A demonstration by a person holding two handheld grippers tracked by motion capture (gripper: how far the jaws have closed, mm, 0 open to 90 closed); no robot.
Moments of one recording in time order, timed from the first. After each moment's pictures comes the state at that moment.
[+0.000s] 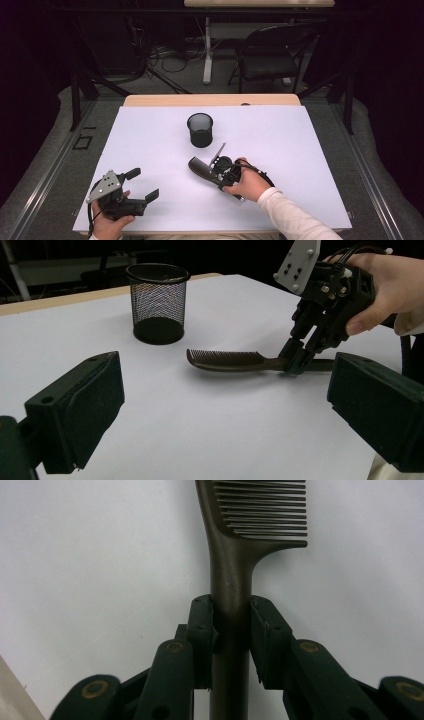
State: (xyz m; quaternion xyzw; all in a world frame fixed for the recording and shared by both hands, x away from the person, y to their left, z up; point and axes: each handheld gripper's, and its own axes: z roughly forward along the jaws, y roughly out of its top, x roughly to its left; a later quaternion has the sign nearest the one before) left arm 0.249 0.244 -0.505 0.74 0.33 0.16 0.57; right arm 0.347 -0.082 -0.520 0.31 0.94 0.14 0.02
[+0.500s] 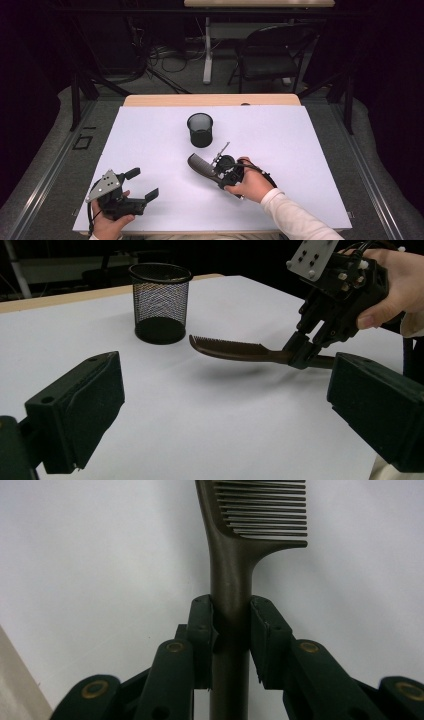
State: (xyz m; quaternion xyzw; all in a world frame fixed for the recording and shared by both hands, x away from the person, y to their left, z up) left arm 0.250 0.245 -0.506 0.73 0.33 0.16 0.57; right arm 0.342 -0.089 -0.509 0.31 0.94 0.17 0.03
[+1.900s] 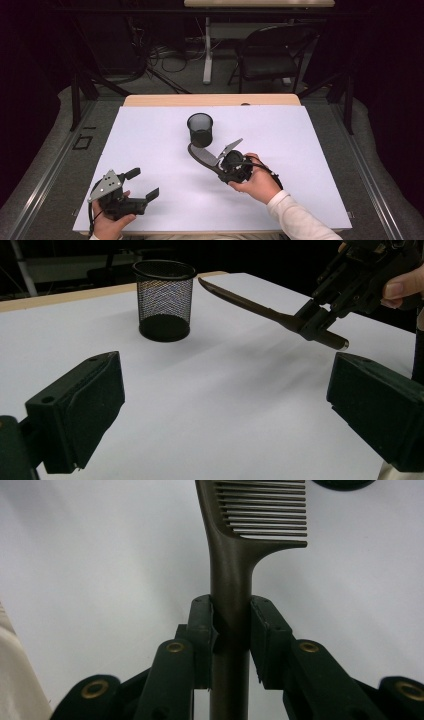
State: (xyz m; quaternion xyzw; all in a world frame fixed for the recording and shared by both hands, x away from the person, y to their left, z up) left arm 0.251 0.243 -0.508 0.73 0.34 0.17 0.57; right arm 0.334 -0.106 -0.483 0.30 0.91 0.26 0.08
